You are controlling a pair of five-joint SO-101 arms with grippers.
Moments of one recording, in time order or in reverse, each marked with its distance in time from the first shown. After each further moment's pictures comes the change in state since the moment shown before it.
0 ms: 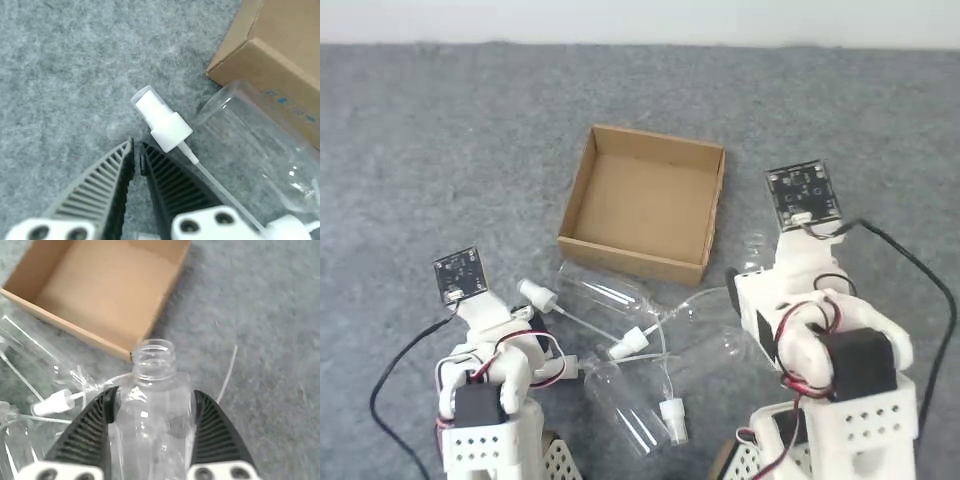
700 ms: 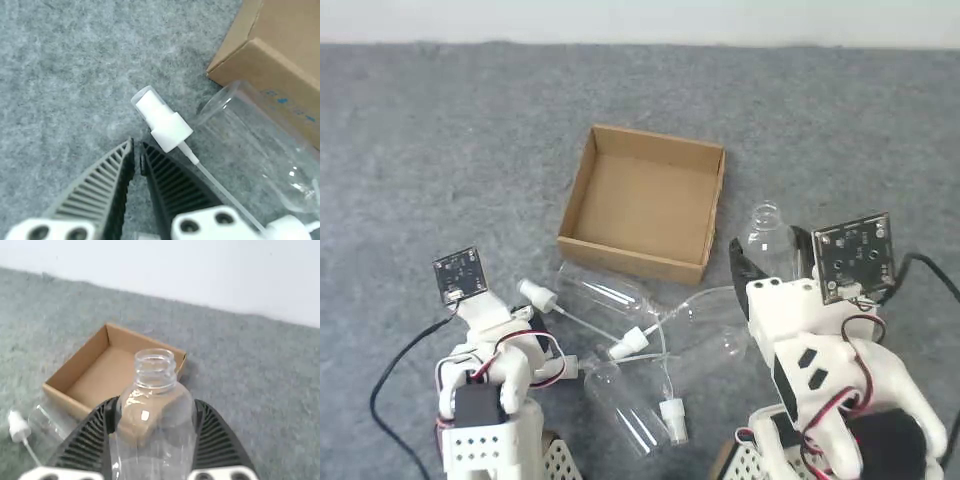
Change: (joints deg) left arm -0.1 0.0 0.0 0.0 0.0; right arm -1.5 -15.6 -0.1 -9.7 0.0
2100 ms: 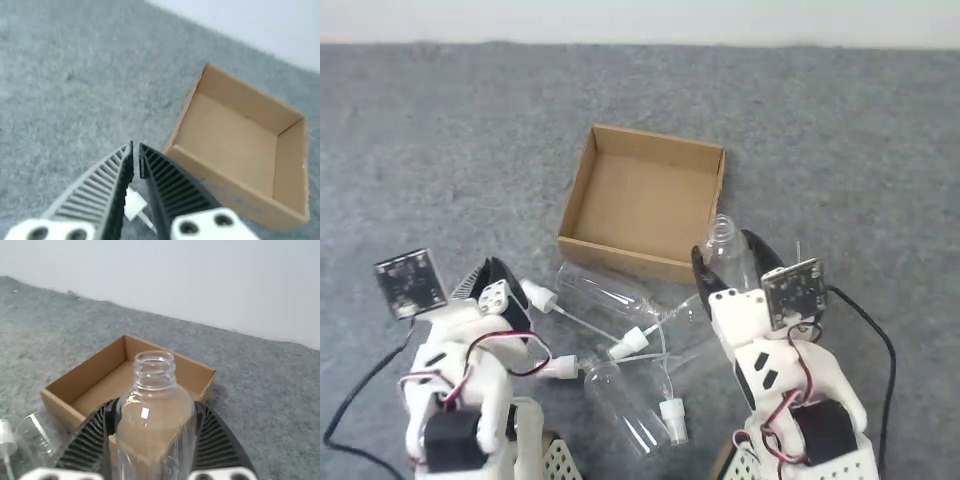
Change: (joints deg) left arm 0.0 0.0 -23.4 0.3 -0.3; right arm -5.7 -27.3 44.2 -27.1 0.0
